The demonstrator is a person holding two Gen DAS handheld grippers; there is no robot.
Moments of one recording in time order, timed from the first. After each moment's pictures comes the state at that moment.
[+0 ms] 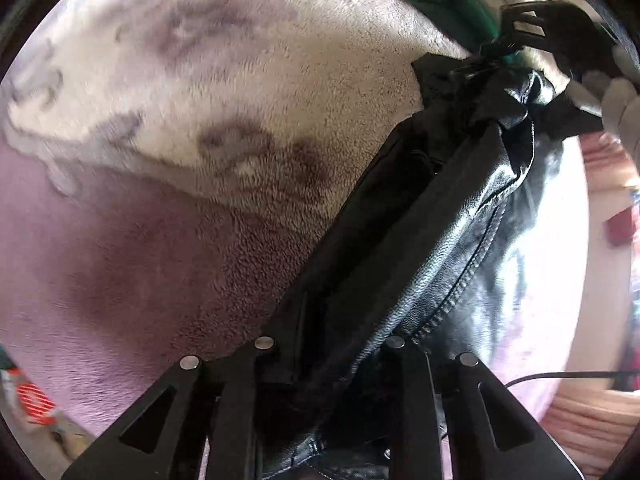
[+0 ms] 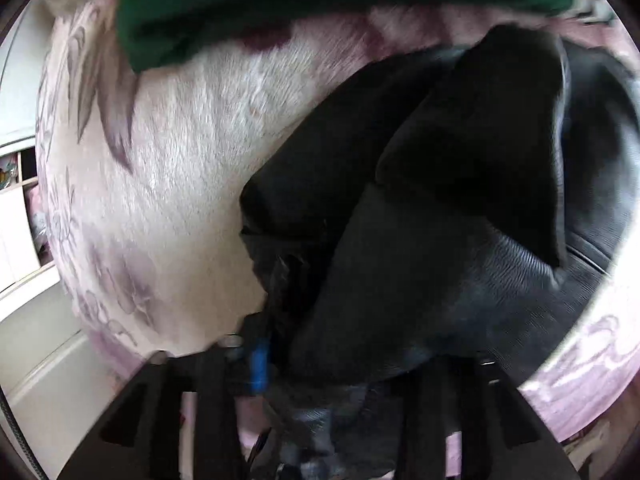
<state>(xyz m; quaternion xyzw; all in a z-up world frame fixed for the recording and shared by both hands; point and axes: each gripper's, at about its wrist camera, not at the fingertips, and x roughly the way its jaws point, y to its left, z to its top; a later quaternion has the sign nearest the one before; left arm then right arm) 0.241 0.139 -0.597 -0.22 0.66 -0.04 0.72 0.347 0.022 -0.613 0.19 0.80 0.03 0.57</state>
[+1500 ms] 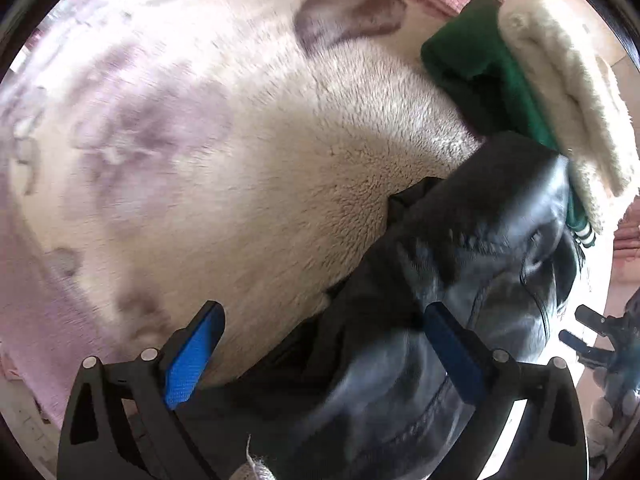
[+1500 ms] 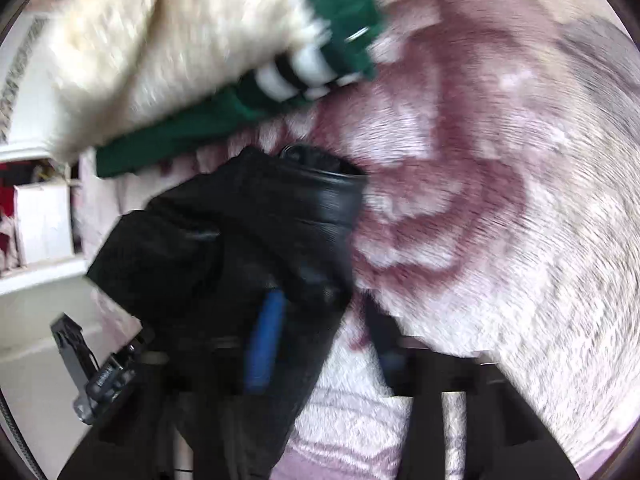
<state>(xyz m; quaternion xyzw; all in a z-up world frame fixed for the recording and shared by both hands) 0.375 0.070 -0.565 -0.23 0.63 0.10 0.73 0.320 -0.281 -0.580 0.24 0.71 0.11 0.65</state>
